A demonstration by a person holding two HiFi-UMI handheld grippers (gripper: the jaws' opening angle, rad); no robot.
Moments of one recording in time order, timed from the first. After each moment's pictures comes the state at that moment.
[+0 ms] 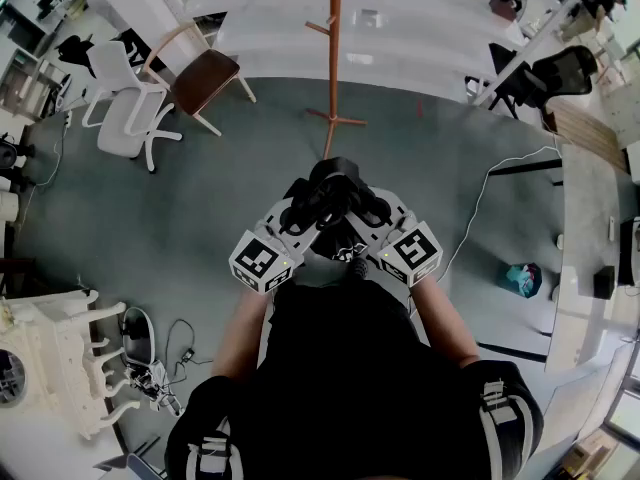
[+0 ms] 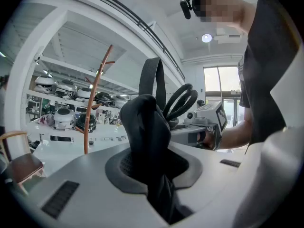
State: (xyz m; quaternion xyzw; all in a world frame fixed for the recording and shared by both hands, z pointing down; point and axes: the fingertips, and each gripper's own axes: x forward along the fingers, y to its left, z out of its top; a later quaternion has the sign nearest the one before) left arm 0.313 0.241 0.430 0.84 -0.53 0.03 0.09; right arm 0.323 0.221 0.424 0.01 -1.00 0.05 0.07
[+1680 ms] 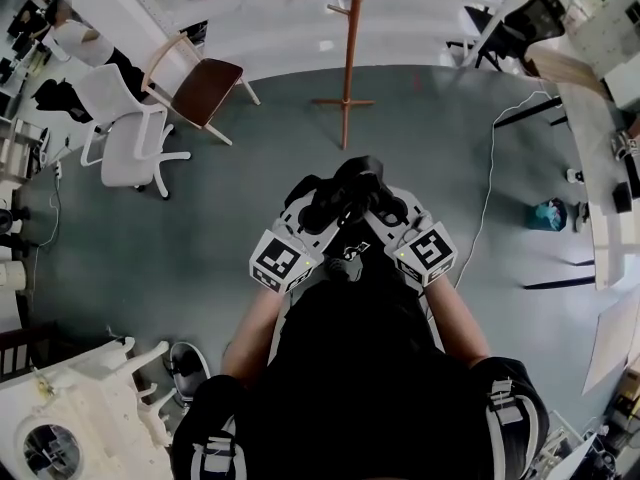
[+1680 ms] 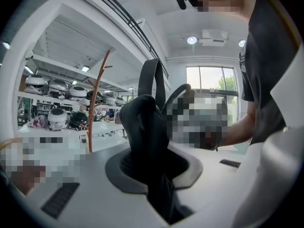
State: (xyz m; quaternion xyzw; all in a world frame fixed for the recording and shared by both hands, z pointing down) left arm 0.138 0.439 0.452 0.89 -0.44 0.07 0.09; right arm 0.151 0.420 0.444 0.14 -0.99 0.04 0.08
